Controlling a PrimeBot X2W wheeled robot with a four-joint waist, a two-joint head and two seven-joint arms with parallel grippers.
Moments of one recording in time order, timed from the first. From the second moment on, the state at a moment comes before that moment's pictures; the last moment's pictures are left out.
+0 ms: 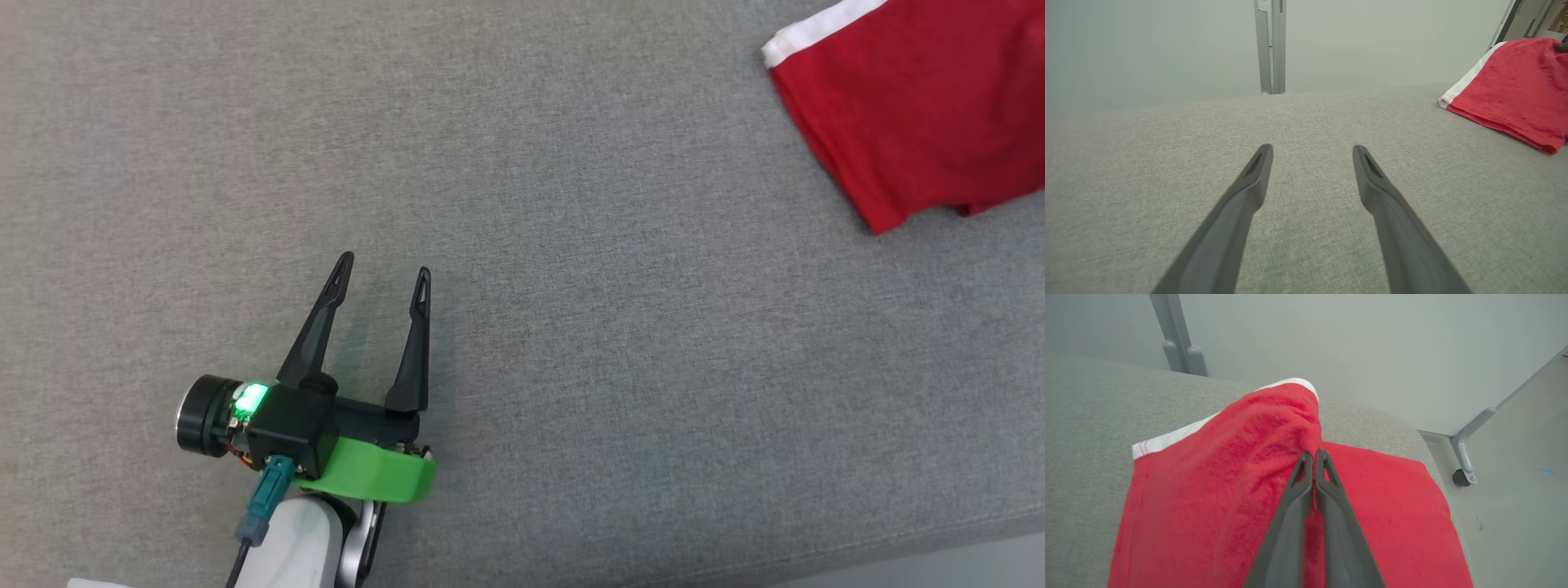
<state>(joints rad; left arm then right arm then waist) -0.19 0.05 -0.27 0.03 -0.09 -0.03 -0.26 -0.85 -0.82 0.53 0.57 0.76 0.13 -0.07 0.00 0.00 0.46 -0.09</state>
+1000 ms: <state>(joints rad) -0.24 0.05 -0.27 0.01 -0.05 -0.07 -0.26 -0.93 -0.86 0.22 0.84 0.35 0.13 -0.12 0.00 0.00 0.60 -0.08</state>
